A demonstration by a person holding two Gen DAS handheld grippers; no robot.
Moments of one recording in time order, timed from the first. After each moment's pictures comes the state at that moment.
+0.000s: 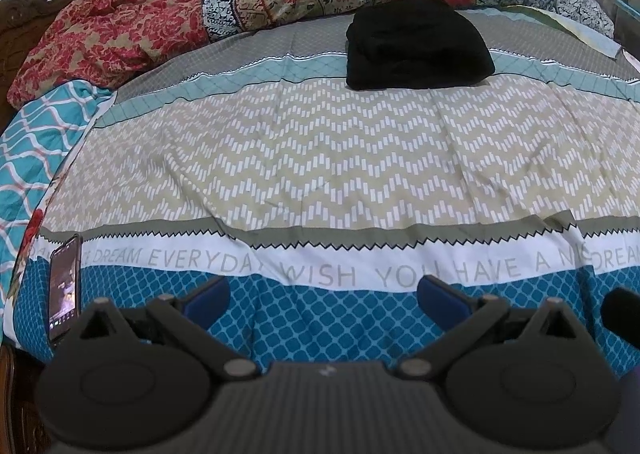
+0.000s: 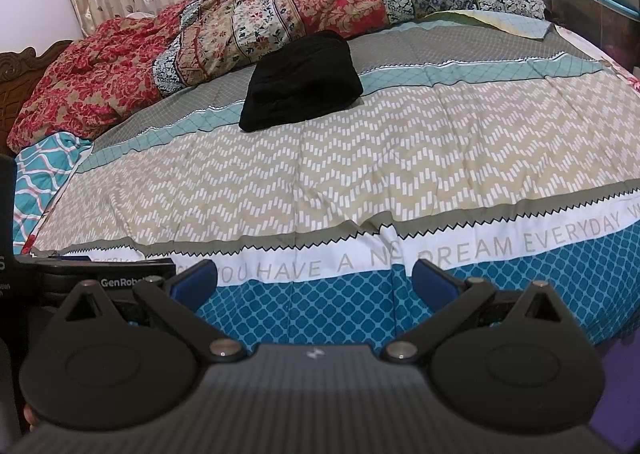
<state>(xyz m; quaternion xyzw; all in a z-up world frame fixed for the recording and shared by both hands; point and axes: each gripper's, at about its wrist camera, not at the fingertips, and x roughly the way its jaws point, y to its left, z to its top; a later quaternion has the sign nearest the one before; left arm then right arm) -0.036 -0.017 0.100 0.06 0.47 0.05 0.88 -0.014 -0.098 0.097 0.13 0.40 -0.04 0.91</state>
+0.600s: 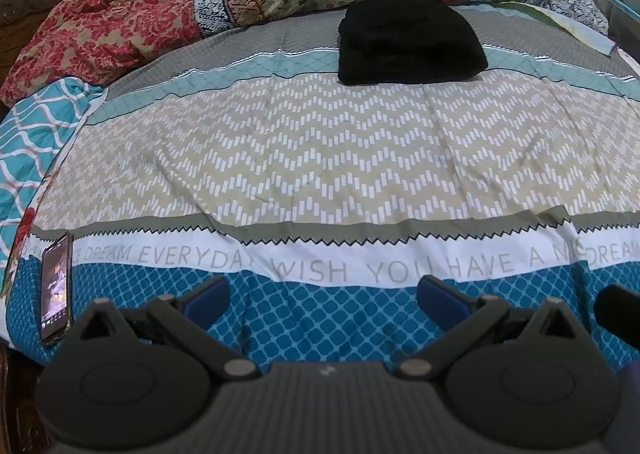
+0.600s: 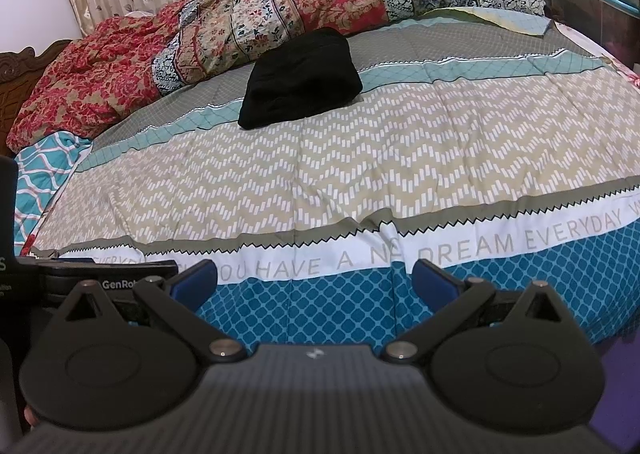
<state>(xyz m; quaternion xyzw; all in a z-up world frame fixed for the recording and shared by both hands) -0.036 -0.018 0.098 0.06 0.48 0.04 0.88 -0.014 -0.098 0.094 0.13 0.40 -0.04 0.91</state>
